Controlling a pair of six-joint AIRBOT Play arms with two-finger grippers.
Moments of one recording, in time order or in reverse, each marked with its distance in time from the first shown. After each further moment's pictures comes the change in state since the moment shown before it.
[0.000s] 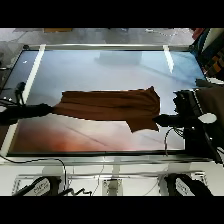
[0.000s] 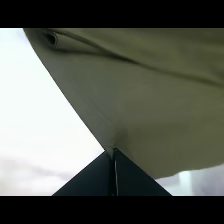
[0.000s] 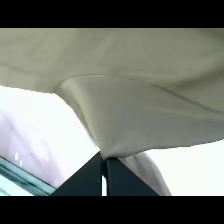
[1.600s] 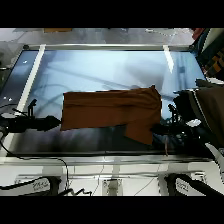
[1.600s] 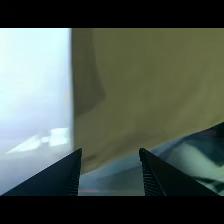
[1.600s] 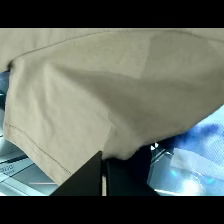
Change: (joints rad) left arm 0.029 -0.249 -0.089 0.063 -0.077 -0.050; right arm 0.000 -0.254 -0.125 -0.022 -0.143 -0.033
